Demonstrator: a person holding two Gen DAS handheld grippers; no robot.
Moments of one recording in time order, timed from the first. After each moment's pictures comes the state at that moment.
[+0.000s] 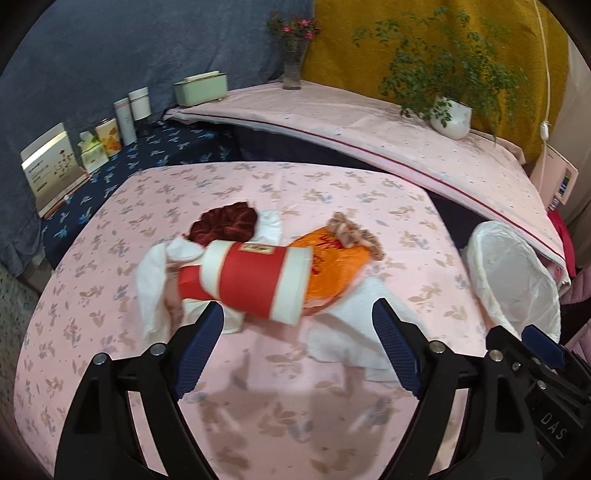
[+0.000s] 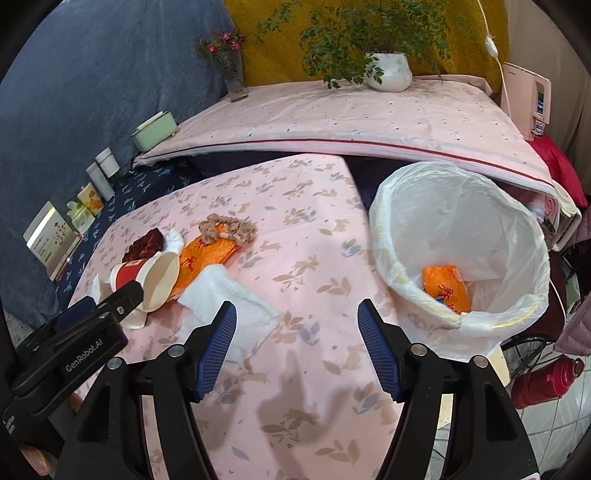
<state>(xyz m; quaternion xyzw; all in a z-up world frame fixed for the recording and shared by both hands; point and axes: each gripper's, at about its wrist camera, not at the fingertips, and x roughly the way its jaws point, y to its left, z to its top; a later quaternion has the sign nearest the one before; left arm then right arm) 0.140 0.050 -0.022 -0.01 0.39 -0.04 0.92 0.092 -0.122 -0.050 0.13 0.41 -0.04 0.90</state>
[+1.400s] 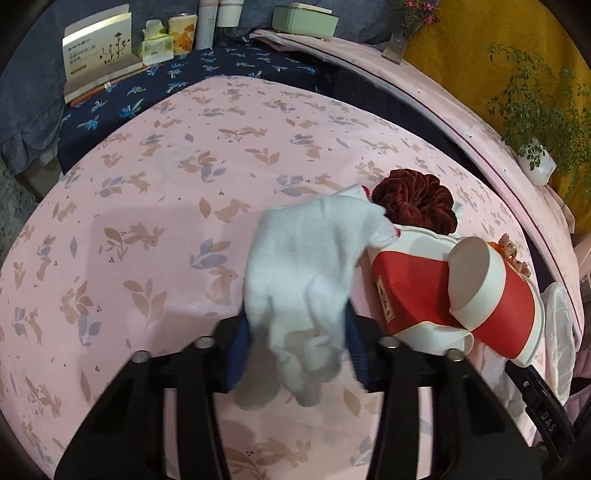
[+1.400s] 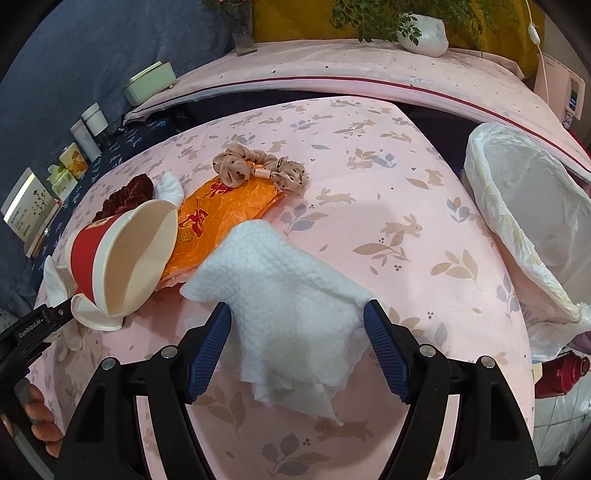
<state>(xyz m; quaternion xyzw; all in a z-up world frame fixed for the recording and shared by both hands) 0.200 0.208 -0.104 -0.14 0.47 0.03 0.87 0.166 -0.048 -0.125 0.10 0.46 -0.05 0.88</state>
